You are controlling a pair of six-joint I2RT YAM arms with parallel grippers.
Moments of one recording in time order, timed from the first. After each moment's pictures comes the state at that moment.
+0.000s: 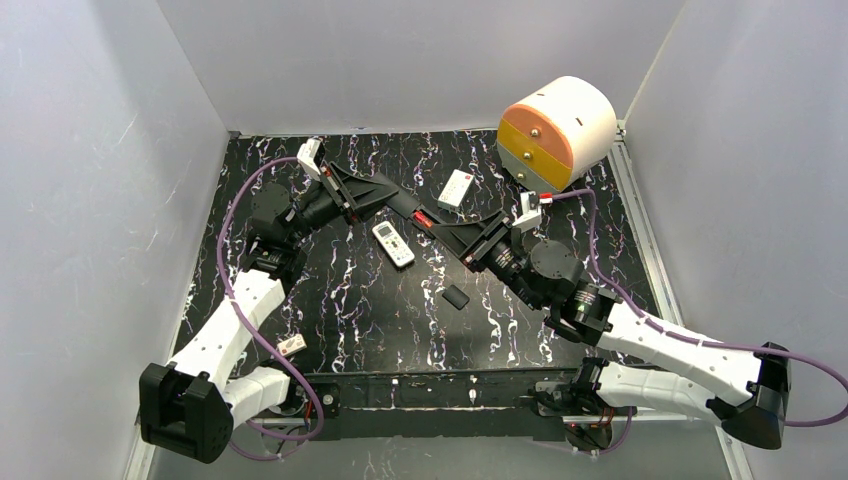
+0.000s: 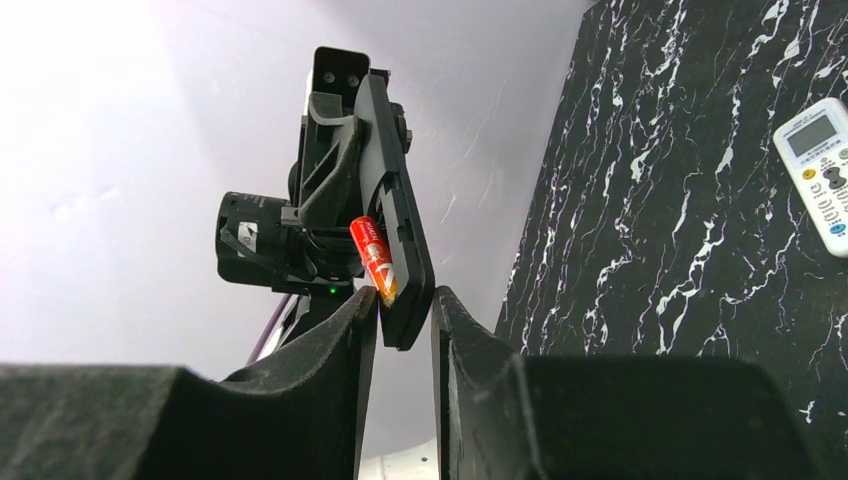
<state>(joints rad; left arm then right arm) -0.30 1.08 0.81 0.44 0.71 -1.49 1.09 0.91 0.79 0.20 0.32 1.18</state>
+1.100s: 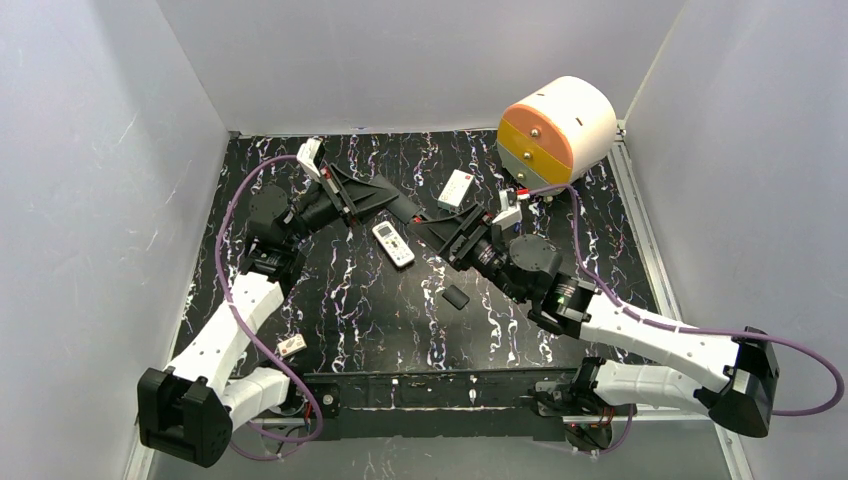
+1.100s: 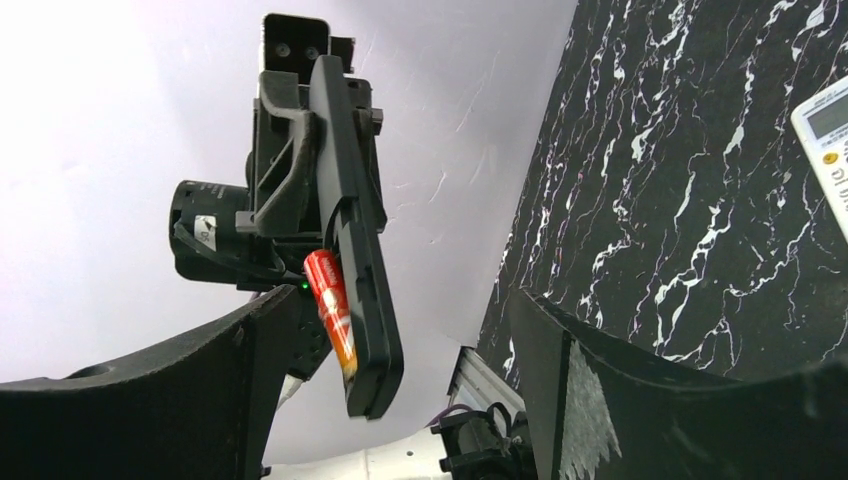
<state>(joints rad) -0.30 1.06 0.81 0.44 0.73 -1.44 1.08 1.02 0.80 0.26 0.27 1.17</state>
